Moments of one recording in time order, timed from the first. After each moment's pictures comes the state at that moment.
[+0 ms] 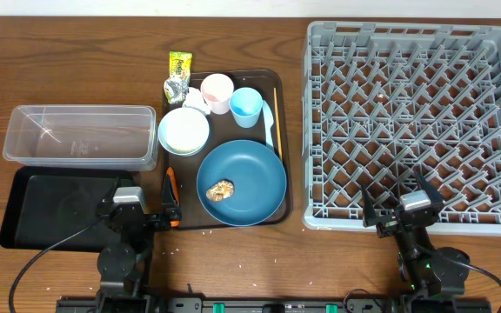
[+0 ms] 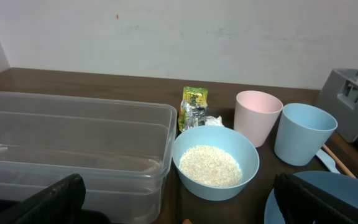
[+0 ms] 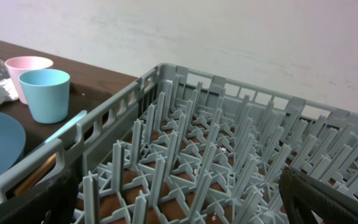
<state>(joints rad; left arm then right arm) -0.07 0.01 0.03 -0.13 -0.08 -0.09 -0.02 0.01 0.01 -0.05 -0.25 -0.16</state>
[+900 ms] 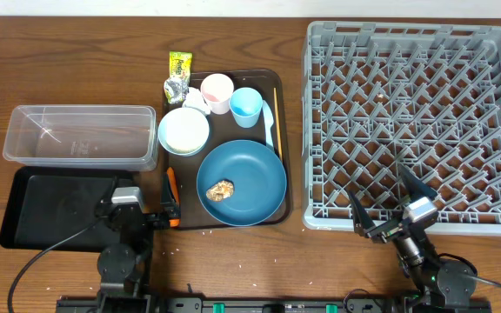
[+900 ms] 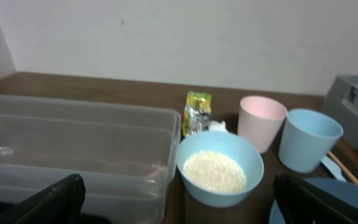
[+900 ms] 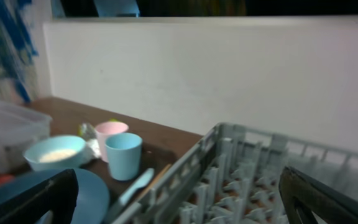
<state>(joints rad) -0.07 0.01 0.02 -0.08 -0.10 -0.09 -0.02 0.02 0.01 0.18 -0.50 0.06</state>
